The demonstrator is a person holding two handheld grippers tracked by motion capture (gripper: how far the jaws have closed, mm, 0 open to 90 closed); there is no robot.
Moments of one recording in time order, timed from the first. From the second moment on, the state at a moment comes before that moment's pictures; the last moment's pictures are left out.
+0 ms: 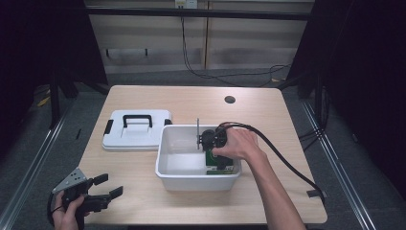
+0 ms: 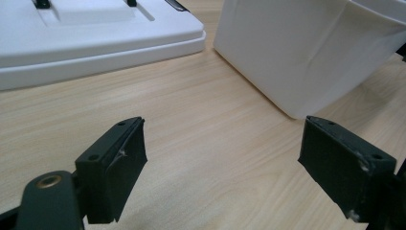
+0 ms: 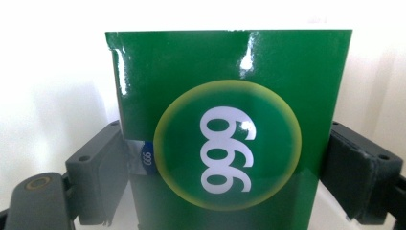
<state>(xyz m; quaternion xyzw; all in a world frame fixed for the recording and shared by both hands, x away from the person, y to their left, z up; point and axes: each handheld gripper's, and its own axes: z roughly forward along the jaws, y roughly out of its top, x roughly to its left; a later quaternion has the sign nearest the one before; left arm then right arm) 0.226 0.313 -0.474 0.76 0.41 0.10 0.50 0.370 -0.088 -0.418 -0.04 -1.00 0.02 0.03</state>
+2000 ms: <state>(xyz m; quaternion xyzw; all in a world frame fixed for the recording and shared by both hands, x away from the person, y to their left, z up) 0.226 0.314 -0.474 0.76 0.41 0.10 0.50 0.337 -0.183 -0.354 -0.15 -0.93 -0.32 -0.06</state>
